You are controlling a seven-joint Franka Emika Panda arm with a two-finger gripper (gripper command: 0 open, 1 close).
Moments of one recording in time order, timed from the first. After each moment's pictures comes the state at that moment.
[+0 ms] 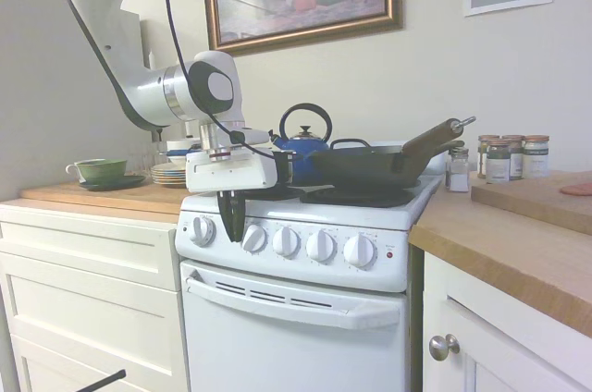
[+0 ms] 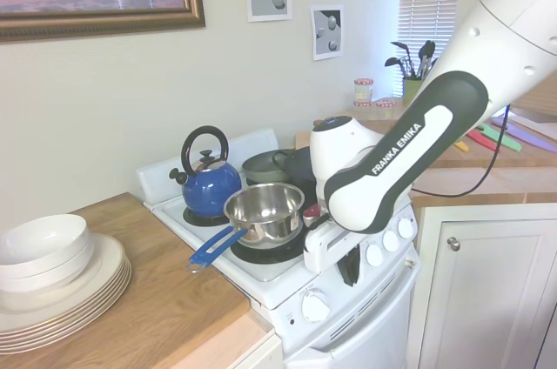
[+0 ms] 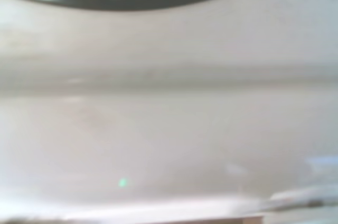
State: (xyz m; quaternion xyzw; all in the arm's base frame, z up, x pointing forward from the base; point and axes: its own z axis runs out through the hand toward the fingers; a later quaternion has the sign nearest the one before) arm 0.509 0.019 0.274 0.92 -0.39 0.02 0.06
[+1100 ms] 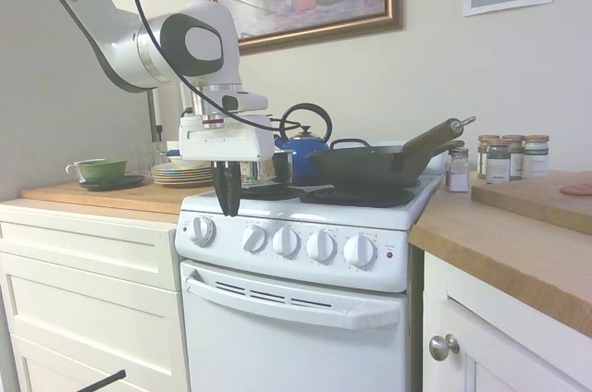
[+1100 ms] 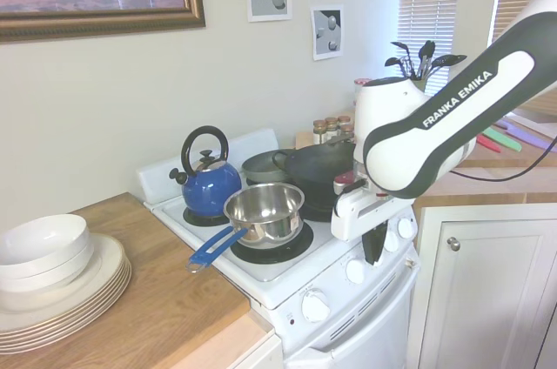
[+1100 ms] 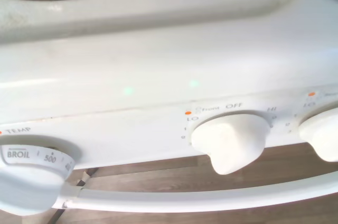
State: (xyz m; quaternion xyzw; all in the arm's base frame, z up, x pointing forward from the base) arm 0.461 -0.020 0.332 0.90 -0.43 0.03 0.00
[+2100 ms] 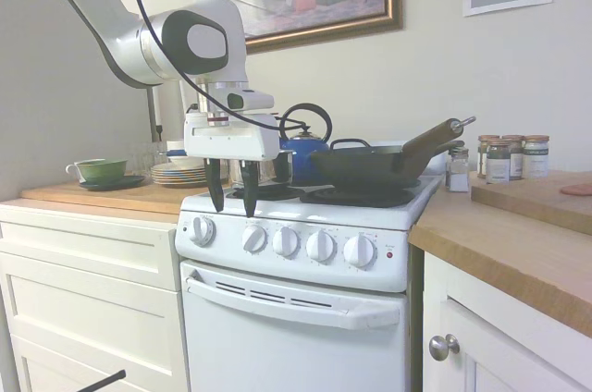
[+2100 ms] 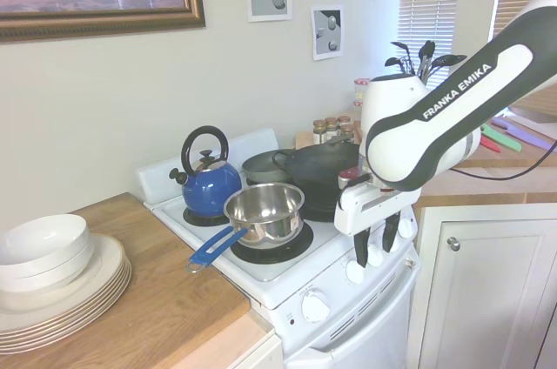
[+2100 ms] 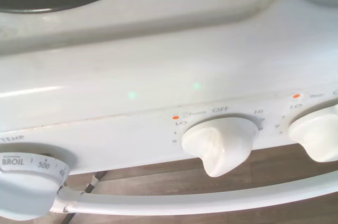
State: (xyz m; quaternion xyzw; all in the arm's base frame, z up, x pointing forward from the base) arm 0.460 -0.033 0.336 0.90 -0.44 0.03 -0.01
